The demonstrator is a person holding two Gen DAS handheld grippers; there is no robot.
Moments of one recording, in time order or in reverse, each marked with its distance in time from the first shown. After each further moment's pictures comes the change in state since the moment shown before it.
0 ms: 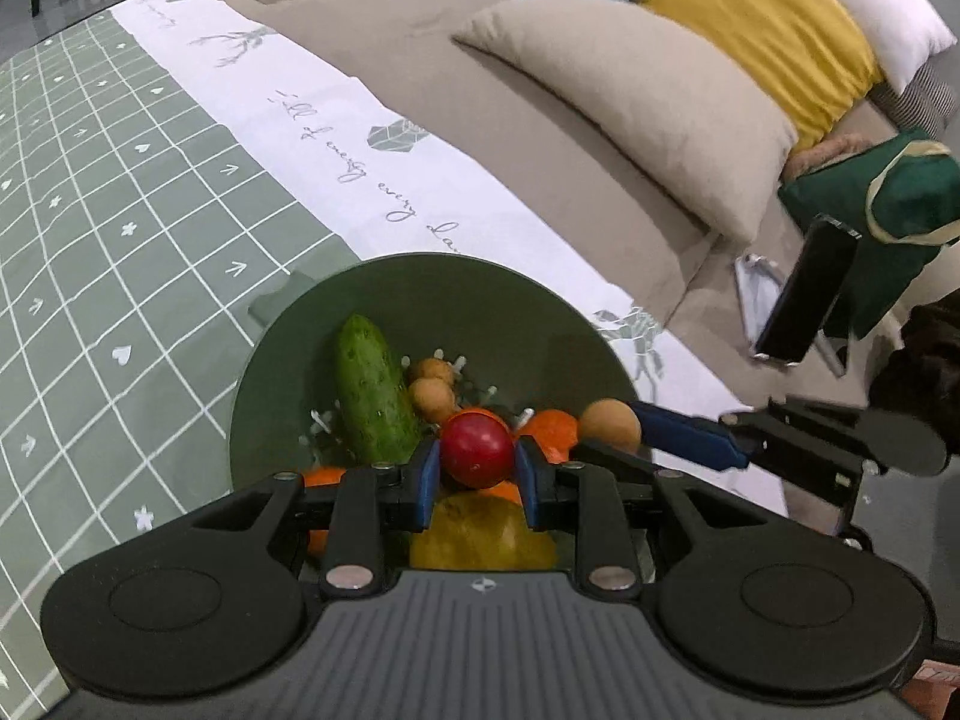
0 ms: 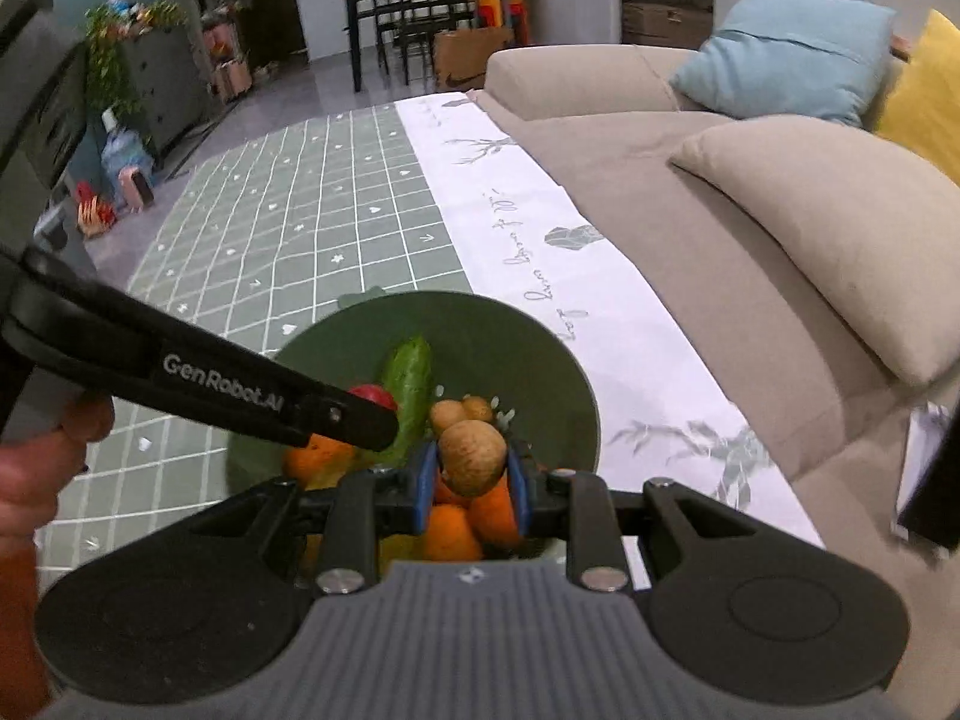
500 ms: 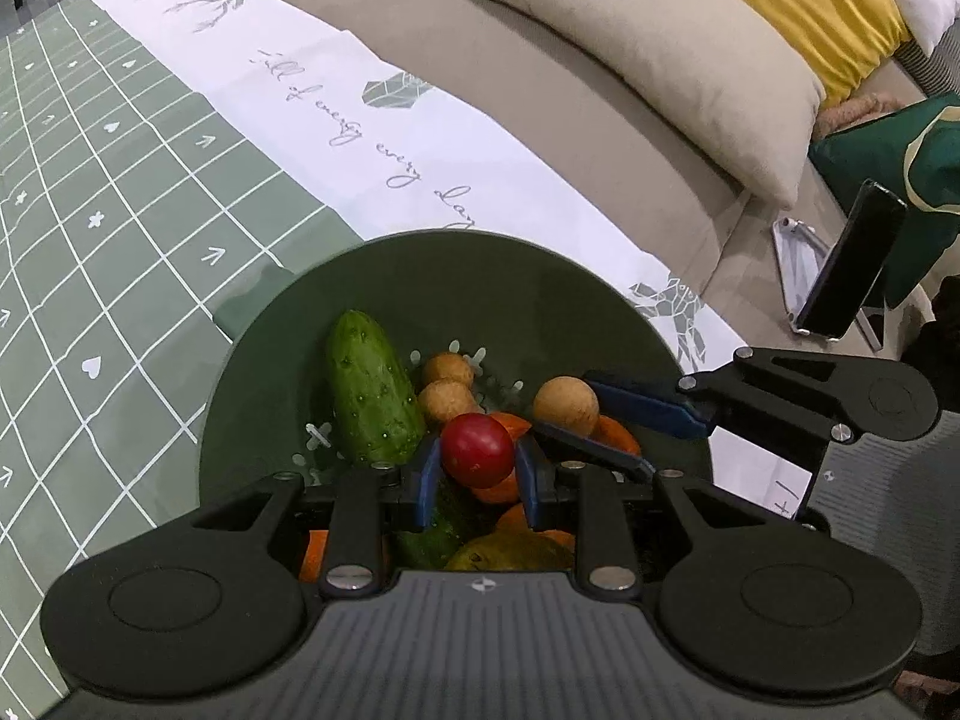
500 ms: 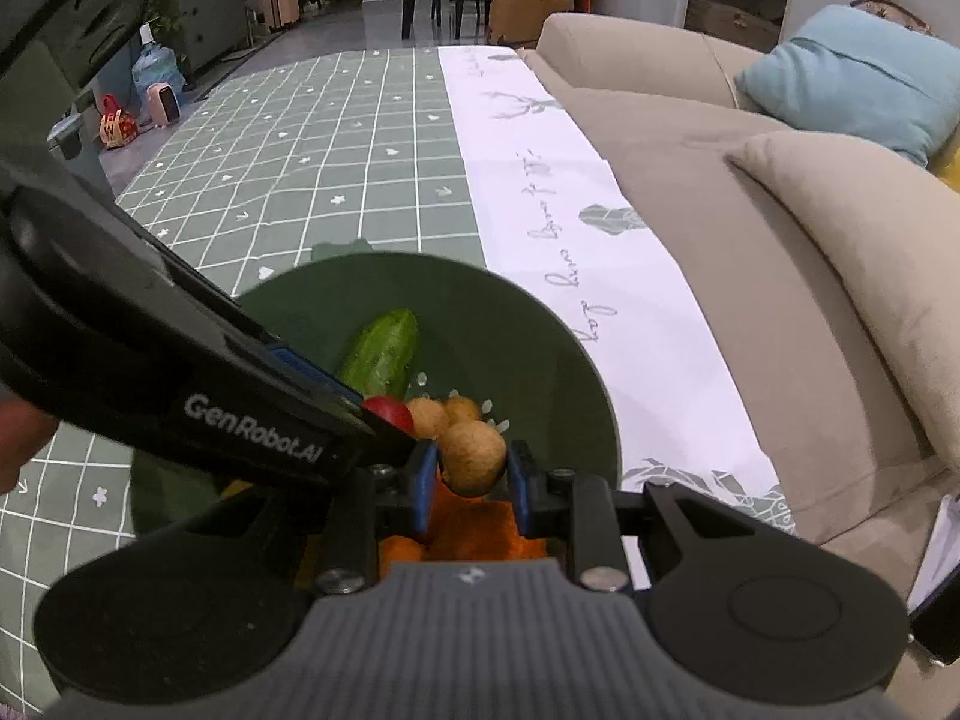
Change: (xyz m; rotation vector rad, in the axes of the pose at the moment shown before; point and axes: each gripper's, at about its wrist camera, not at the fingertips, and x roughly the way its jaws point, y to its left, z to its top) left arm 0.040 0.005 0.013 0.020 0.092 0.021; right arm 0.057 -0.006 0.010 -0.123 0.085 0.013
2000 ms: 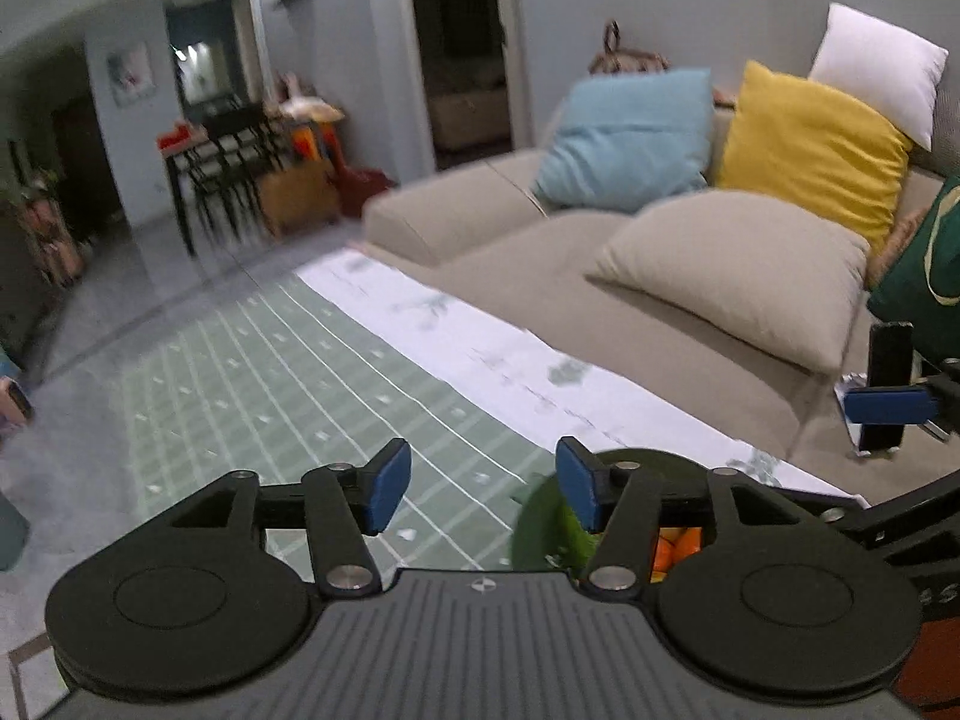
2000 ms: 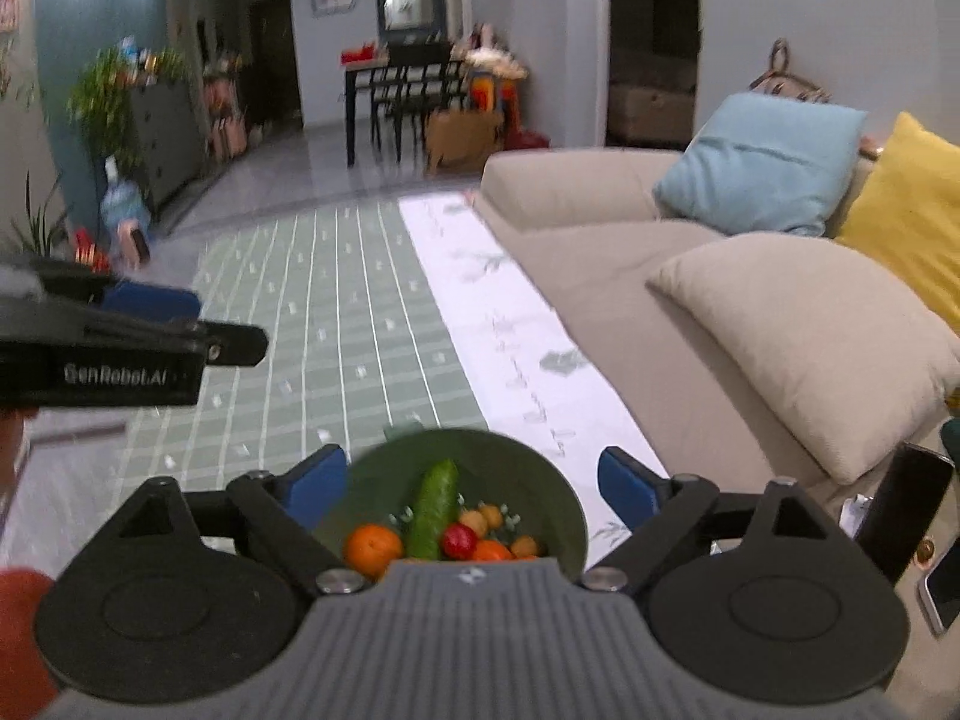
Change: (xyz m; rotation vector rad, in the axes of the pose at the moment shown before) left arm -0.198 -0.030 -0.082 0.109 -0.571 0.412; right arm -0.177 0.048 0.017 0.157 -0.277 -0.087
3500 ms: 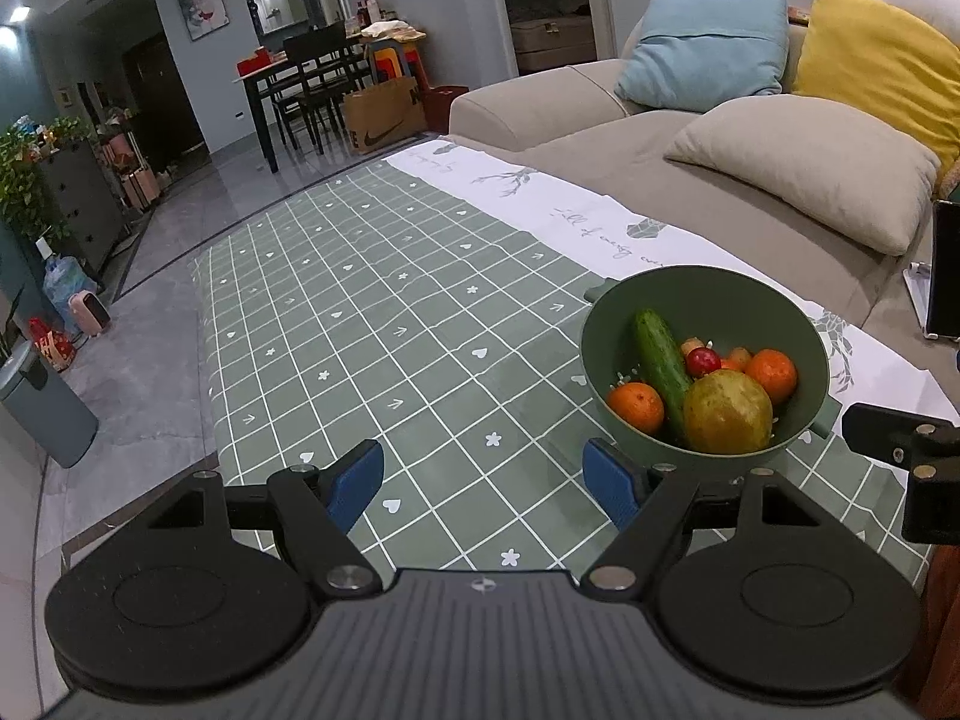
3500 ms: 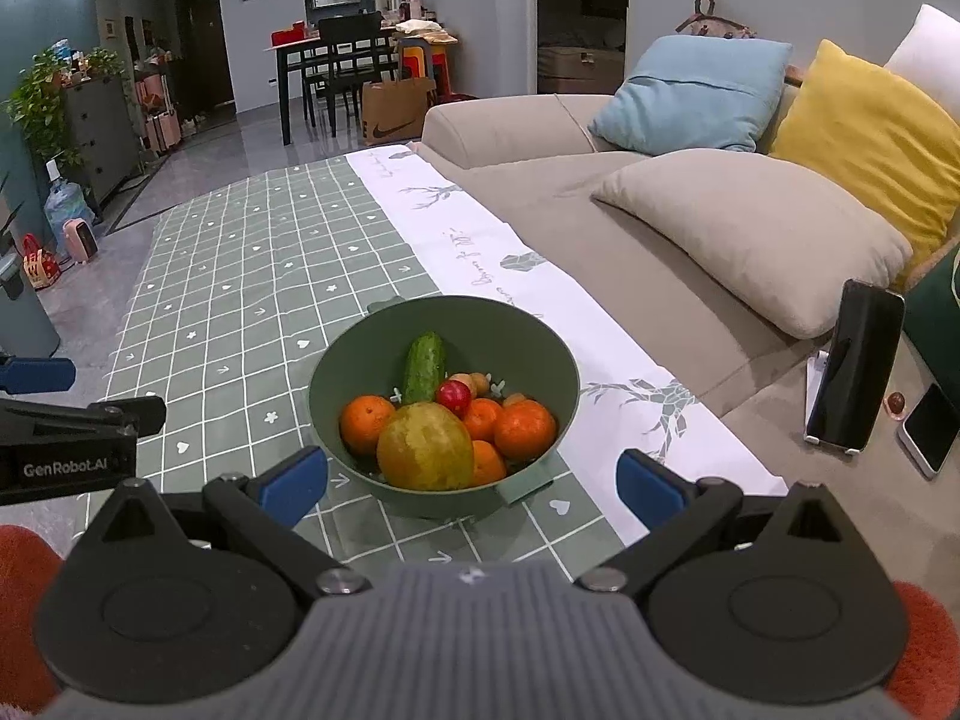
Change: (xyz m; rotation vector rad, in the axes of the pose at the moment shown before) left arm -0.015 -0.007 -0.098 -0.053 0.174 0.158; right arm -0.012 0.020 -0.083 0.063 0.092 -0.111
